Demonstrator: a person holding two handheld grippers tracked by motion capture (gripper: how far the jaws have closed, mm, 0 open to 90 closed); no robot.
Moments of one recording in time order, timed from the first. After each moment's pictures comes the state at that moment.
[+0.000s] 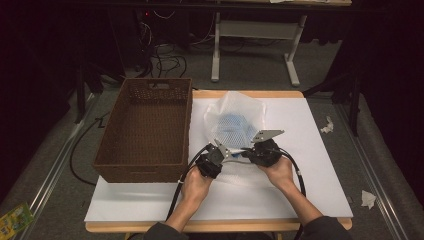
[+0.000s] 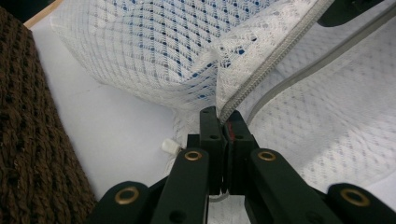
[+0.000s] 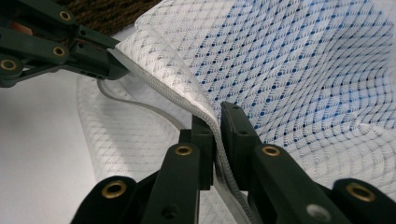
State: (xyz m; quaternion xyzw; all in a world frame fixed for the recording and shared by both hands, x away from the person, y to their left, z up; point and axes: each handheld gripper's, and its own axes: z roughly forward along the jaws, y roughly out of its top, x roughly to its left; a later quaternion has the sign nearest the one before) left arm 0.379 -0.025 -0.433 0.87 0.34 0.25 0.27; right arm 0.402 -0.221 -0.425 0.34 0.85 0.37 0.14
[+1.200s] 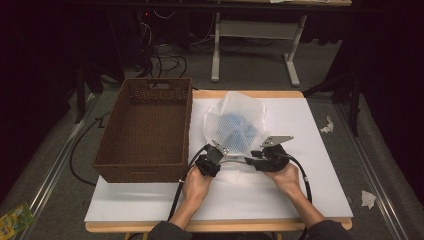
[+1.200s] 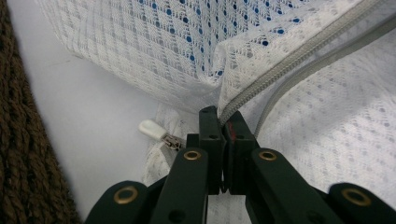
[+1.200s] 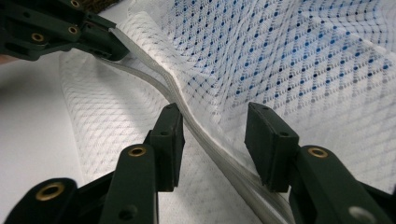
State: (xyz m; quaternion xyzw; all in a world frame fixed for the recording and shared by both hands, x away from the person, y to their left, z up) left arm 0.395 -0.023 -0.456 0.87 0.37 0.22 0.25; right arm 0.395 -0.248 -0.448 0.38 0.84 0.38 0.12
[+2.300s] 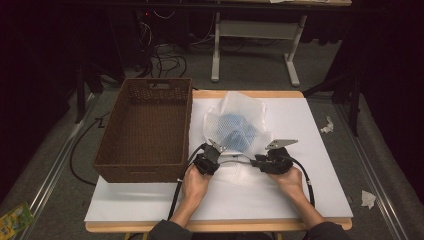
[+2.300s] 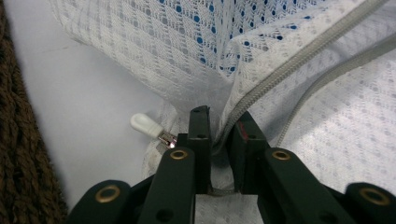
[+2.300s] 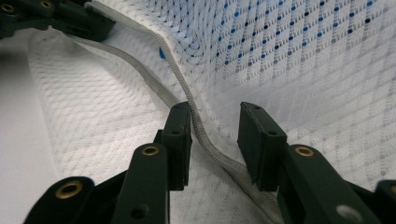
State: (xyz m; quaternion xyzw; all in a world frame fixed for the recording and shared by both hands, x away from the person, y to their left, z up) left arm 0.404 -0.017 -0.464 0.85 0.40 0.21 0.27; right arm 0.394 -0.265 -0.467 0.41 0.83 0.37 0.11
